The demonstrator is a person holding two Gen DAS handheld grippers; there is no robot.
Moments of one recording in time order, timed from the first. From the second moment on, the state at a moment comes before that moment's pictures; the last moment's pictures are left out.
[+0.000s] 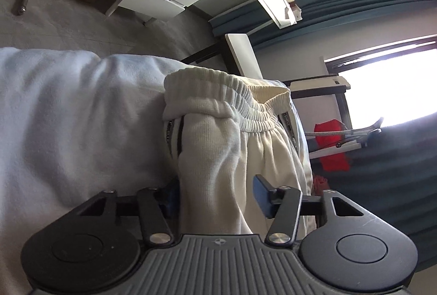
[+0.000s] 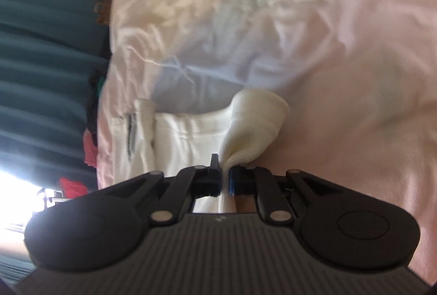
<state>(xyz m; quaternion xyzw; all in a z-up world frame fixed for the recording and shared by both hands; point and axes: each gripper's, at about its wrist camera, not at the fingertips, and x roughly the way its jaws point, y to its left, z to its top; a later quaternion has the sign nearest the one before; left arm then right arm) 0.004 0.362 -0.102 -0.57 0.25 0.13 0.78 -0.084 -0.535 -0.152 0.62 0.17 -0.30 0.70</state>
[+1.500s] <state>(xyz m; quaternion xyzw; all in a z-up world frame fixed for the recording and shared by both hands) 0.321 0.303 -0.022 -0.36 0.28 0.11 0.89 0.281 -0.547 -0.072 0.30 0.21 -0.33 0.87</state>
